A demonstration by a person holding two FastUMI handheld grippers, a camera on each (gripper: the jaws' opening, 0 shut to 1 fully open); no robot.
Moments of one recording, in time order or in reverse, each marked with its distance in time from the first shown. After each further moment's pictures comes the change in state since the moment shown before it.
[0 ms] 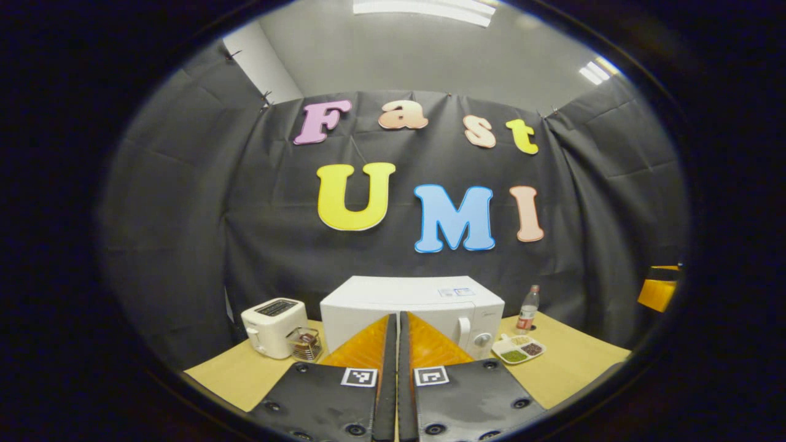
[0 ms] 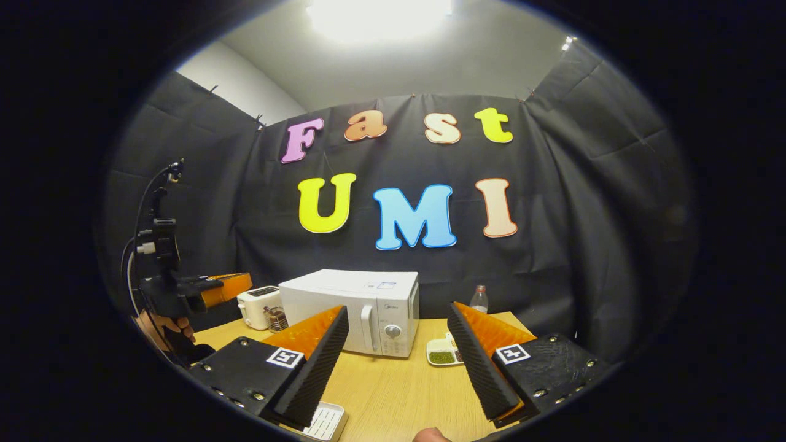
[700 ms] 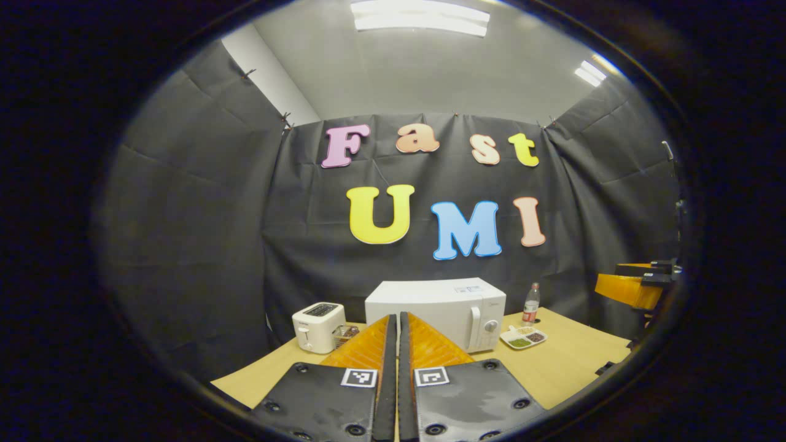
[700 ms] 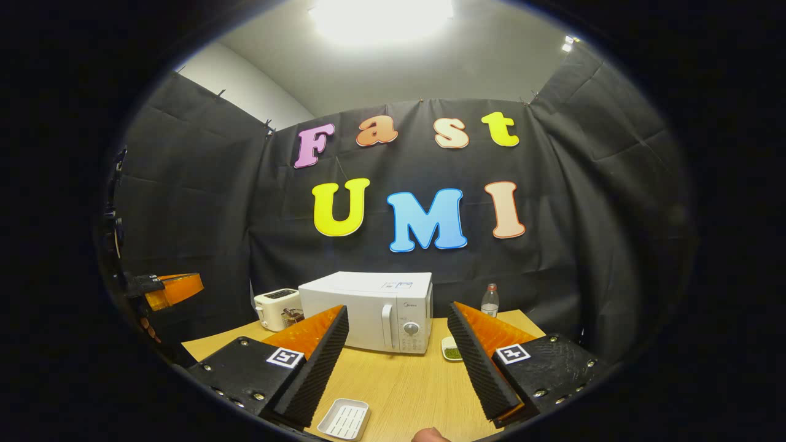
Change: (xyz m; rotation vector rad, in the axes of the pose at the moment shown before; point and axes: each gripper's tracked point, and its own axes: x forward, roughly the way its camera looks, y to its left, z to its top) left arm -0.138 0.046 0.021 0.022 -0.034 0.031; right arm -0.031 0.044 0.005 0.029 -0.011 0.022
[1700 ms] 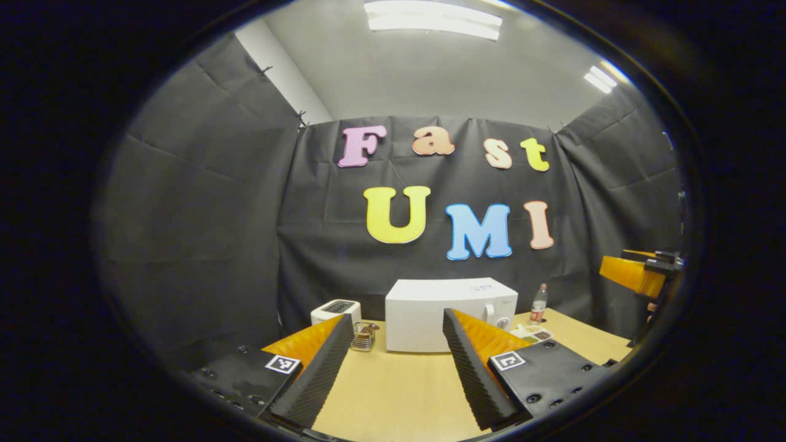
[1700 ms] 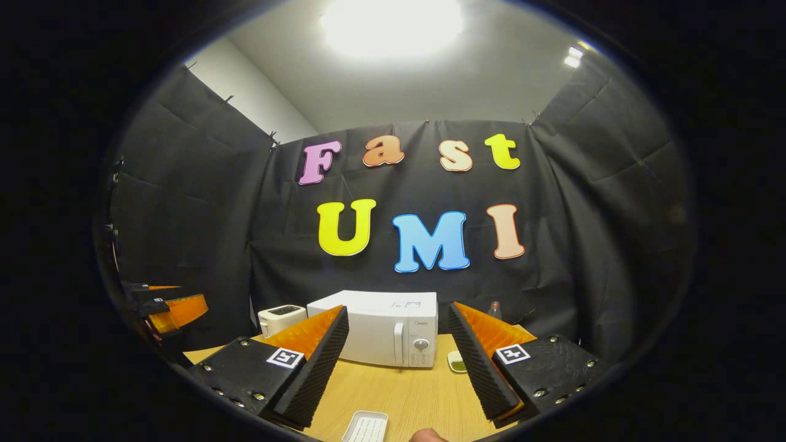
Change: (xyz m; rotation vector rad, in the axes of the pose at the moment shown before) left arm -0.024 0.063 0.007 -0.004 -0.012 0.055; right arm -0.007 0.045 0.032 -0.026 -0.097 -0.024
